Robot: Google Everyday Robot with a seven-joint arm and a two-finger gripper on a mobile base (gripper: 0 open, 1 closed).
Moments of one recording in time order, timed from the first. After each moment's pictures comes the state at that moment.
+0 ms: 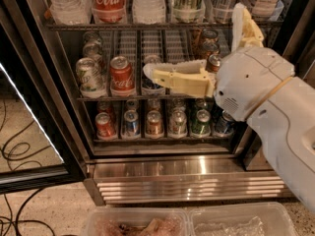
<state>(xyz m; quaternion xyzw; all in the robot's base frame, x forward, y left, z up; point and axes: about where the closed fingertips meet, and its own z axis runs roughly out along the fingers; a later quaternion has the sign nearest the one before) 0.458 -0.062 1.065 -0.28 0.57 0.13 0.76</state>
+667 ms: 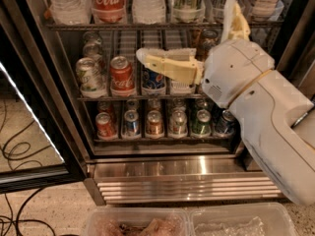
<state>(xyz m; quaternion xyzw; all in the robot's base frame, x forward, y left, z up) 0.484 -0.053 1.071 -0.25 0.54 0.14 0.79</state>
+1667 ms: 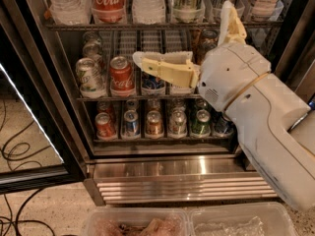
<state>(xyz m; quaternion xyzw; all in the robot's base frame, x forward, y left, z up) 0.480 -0.048 1.067 -0.25 0.55 0.15 0.78</state>
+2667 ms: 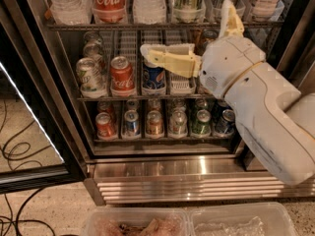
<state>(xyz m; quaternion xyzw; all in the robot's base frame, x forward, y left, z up) 0.516 -0.059 1.059 -0.24 0.56 0.14 0.78</state>
